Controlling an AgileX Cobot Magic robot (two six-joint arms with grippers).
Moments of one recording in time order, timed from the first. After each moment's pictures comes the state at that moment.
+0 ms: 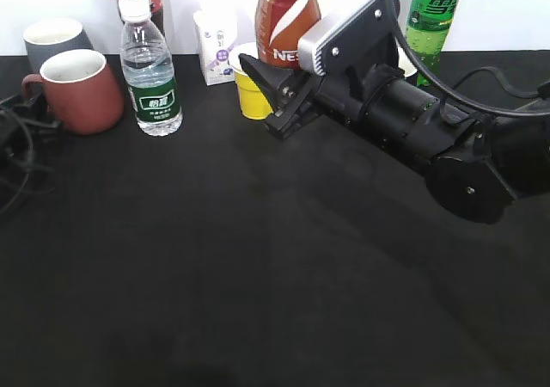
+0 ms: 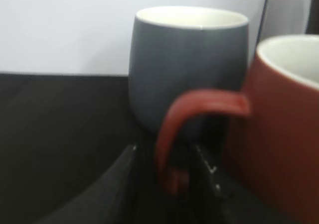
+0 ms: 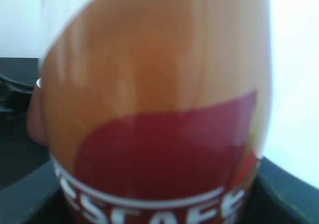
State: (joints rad) left arm 0.01 2.13 -0.74 0.03 -1.22 -0.04; right arm 0.58 1.89 -0.82 -0.25 -1.11 -0.14
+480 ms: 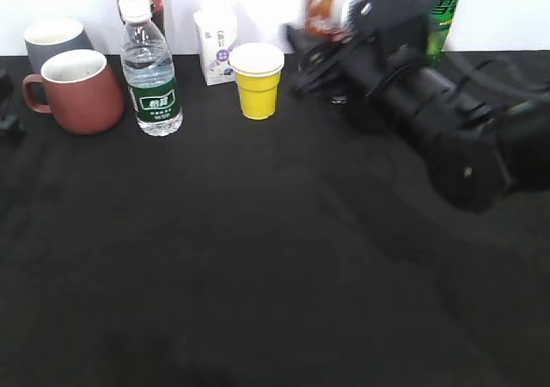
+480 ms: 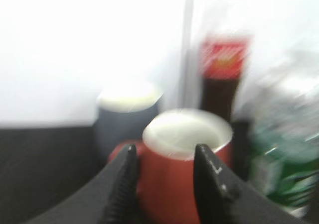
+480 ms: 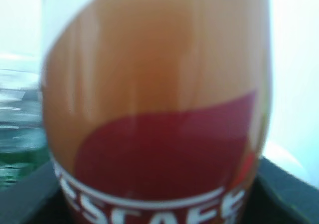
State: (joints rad) left arm -0.10 1.57 -0.32 0.05 -1.21 -0.05; right arm 0.58 1.86 -0.82 0.12 -1.04 -0.17
